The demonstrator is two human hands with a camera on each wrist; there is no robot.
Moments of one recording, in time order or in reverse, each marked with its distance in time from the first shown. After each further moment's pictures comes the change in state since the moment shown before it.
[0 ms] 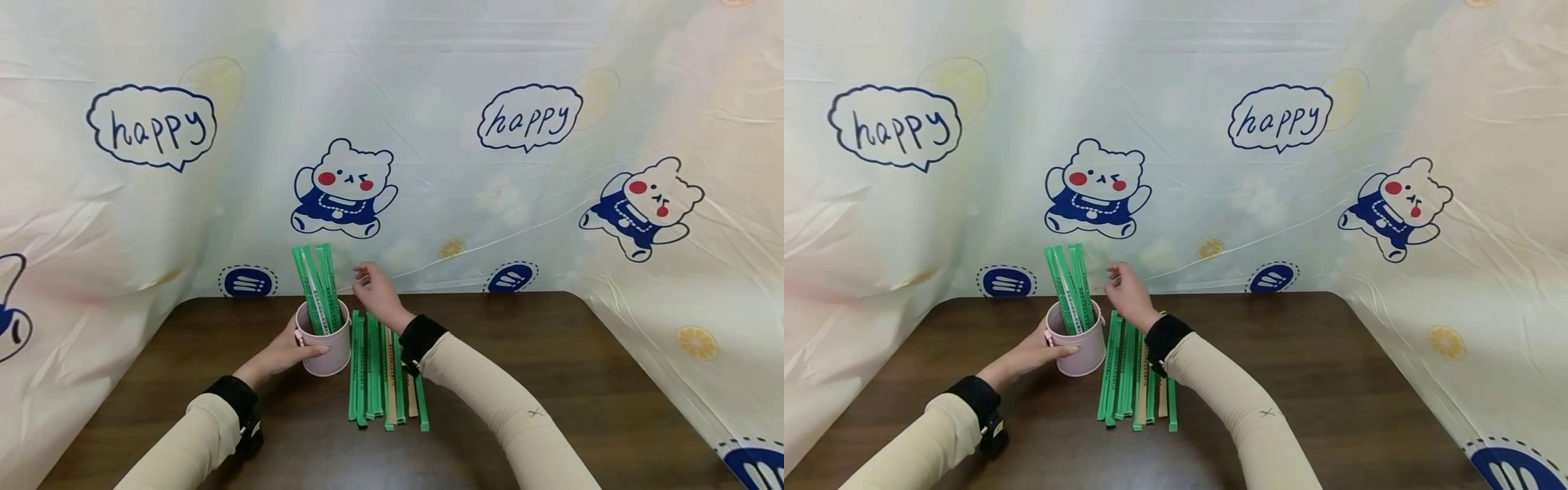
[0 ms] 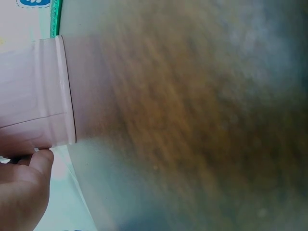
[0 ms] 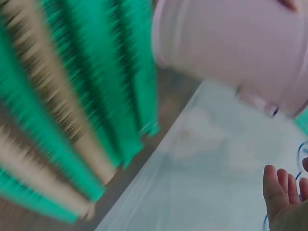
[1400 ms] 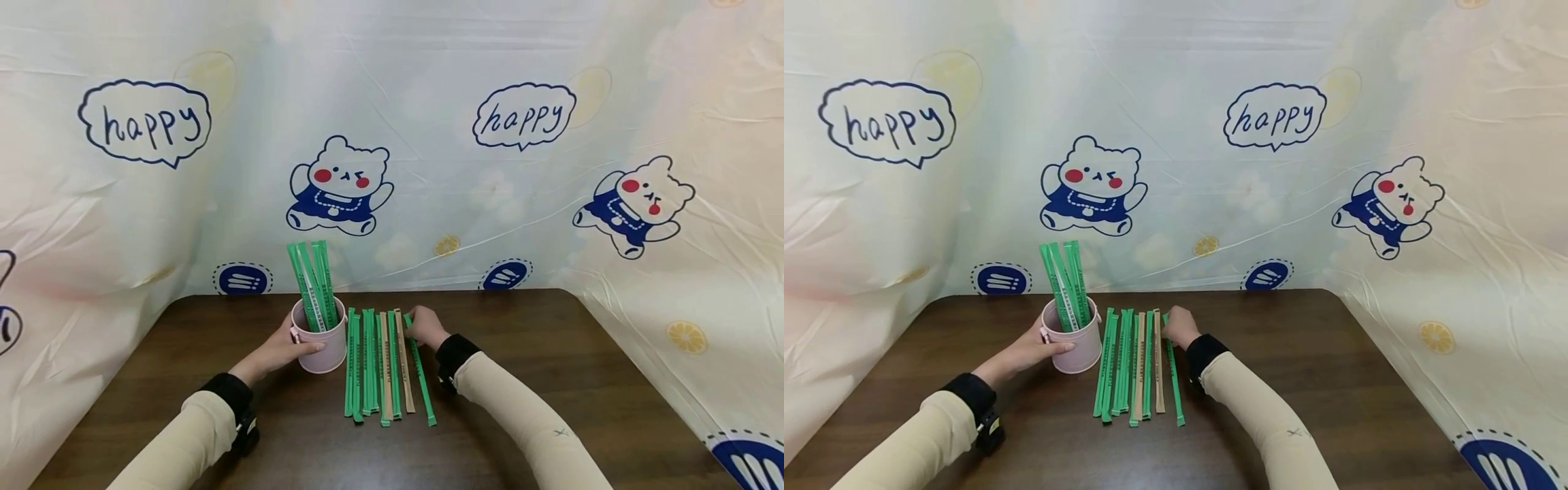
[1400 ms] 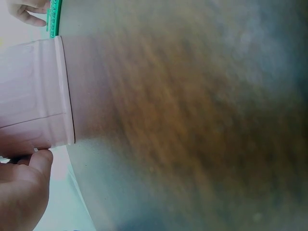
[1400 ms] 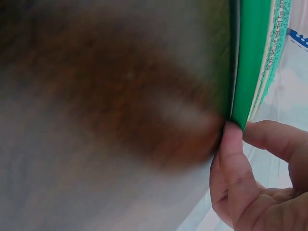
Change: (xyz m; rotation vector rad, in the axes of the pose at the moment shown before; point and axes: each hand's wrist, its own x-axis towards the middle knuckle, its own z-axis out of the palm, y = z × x) left_hand 0.002 -0.005 0.000 0.039 0.016 -0.038; right_hand -0.051 0.087 -0.042 -0.249 -0.101 0.403
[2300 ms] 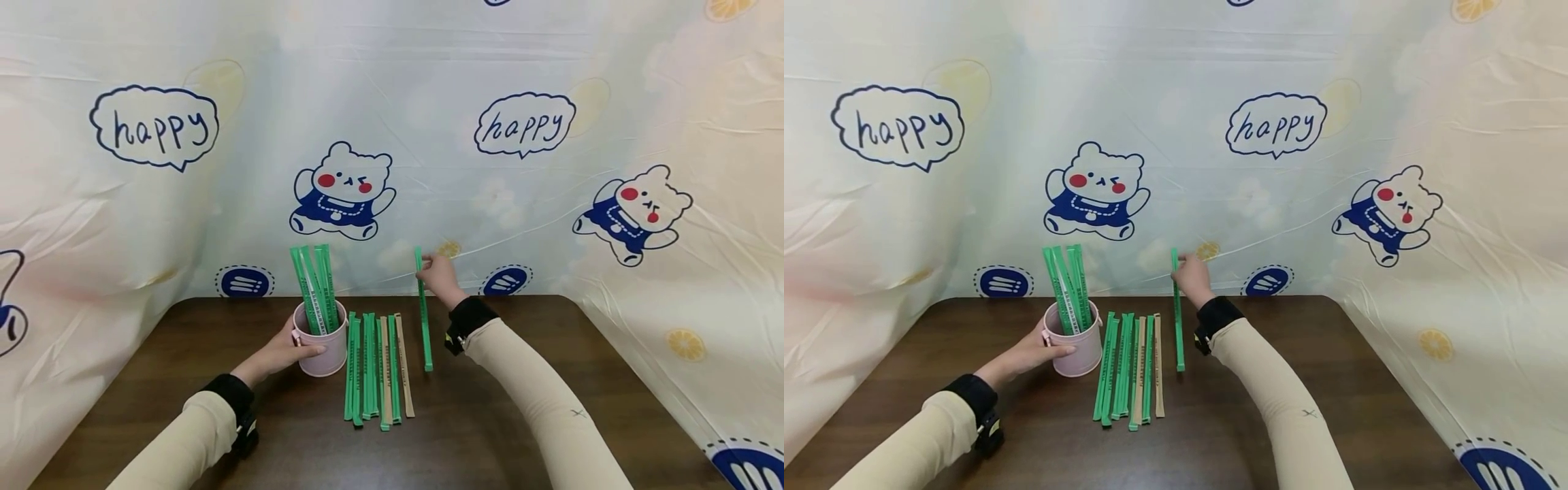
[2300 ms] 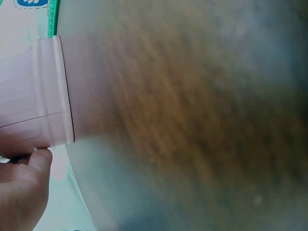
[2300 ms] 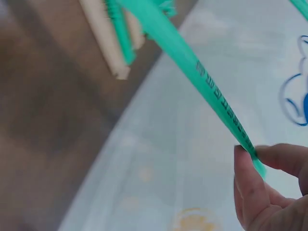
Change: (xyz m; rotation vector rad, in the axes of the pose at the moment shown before) left_hand -0.001 0.002 0.000 -0.029 -0.017 0.023; right_hand 0.134 0.040 -0.059 0.150 0.262 -0.280
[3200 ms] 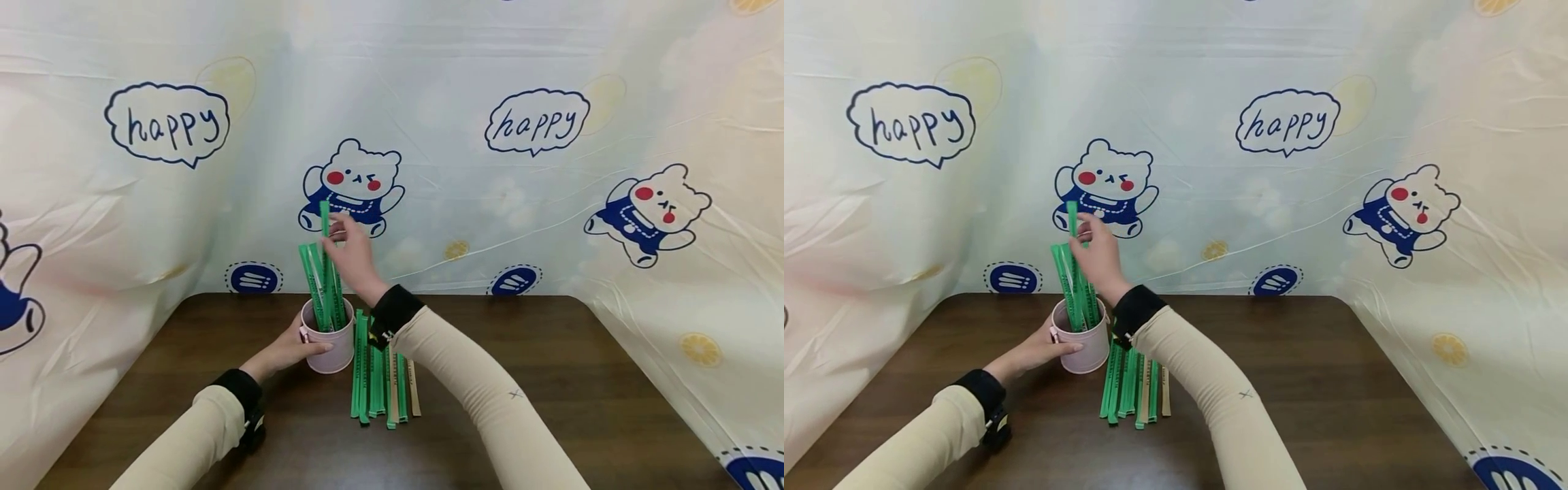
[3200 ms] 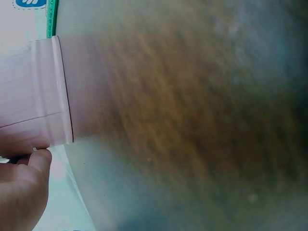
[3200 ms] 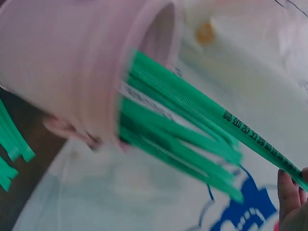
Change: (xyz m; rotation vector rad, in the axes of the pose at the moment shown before) left_hand 0.001 -0.003 0.000 0.007 0.003 0.028; right_hand -0.077 -0.272 0.069 0.276 0.049 -0.278
